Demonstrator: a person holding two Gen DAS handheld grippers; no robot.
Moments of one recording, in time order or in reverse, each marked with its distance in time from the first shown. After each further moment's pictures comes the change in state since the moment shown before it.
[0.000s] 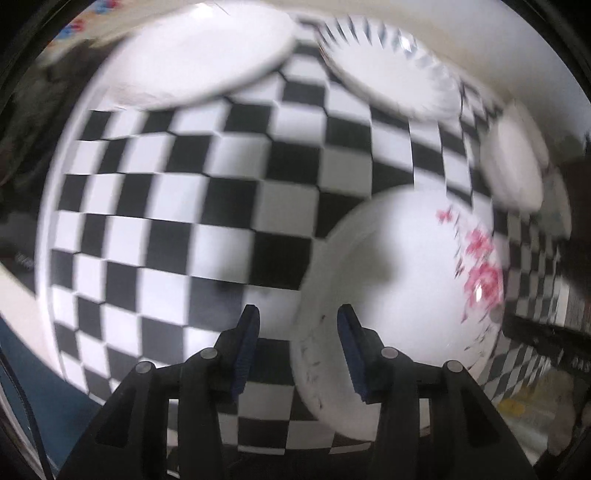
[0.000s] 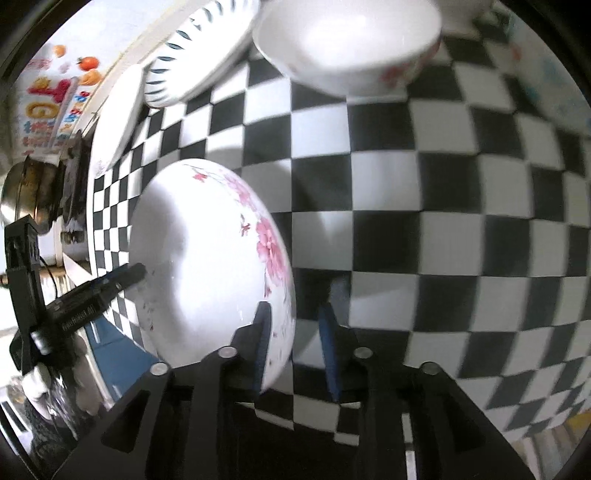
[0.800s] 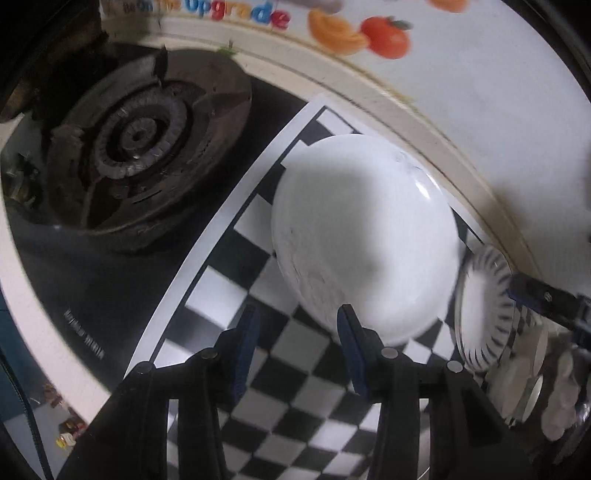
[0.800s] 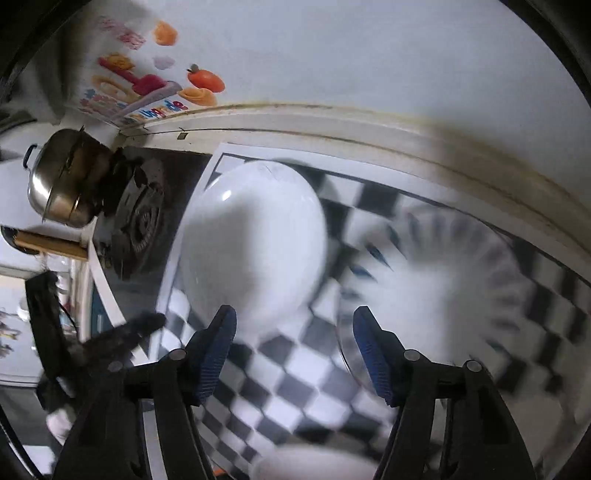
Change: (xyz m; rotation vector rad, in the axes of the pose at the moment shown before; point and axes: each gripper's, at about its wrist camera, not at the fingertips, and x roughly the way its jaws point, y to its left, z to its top) left arm -0.015 0.170 0.149 -0.406 -0.127 -0.051; right arm 0.018 0.238 0.252 -0.362 -0.060 0.058
